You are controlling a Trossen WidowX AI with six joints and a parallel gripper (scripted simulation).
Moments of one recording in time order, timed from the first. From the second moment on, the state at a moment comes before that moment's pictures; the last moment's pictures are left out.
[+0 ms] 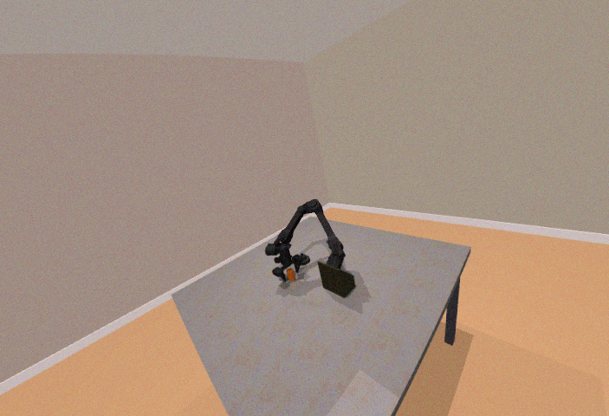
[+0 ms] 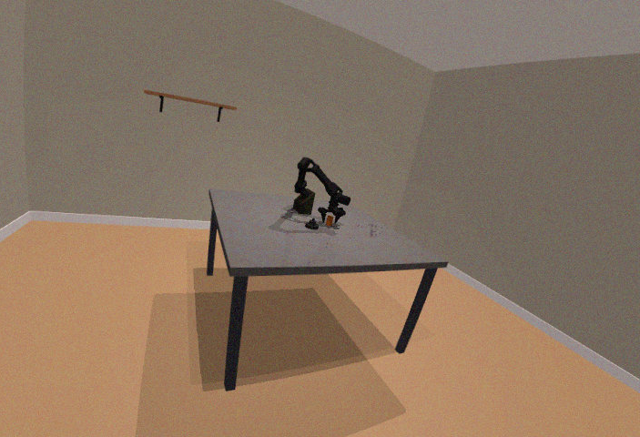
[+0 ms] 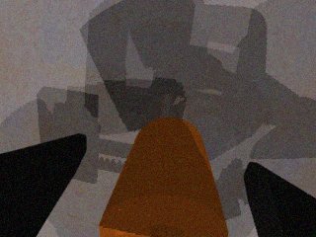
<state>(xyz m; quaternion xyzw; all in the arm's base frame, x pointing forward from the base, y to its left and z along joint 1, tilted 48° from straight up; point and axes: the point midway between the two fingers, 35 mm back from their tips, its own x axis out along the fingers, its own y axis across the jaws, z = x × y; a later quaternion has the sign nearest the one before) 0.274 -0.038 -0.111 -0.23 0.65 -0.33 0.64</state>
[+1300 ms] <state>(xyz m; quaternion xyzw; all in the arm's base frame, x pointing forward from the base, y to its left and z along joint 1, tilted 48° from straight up) 0.286 0.063 -0.029 -0.23 0.65 -0.33 0.64</state>
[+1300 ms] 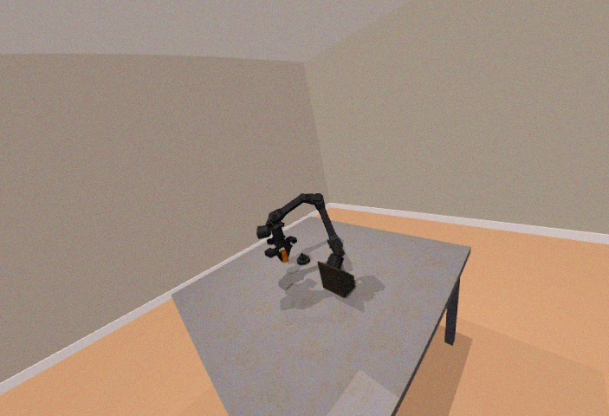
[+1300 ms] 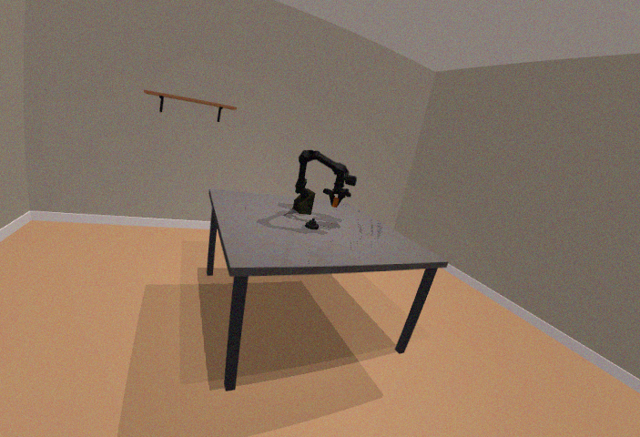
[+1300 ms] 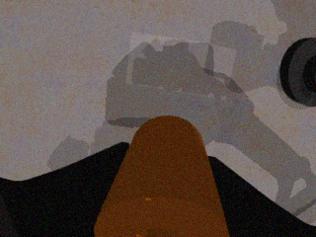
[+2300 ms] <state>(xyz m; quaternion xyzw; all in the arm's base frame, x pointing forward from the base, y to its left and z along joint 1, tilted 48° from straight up) 0.315 0.010 0.008 -0.22 0.66 -0.32 0.64</state>
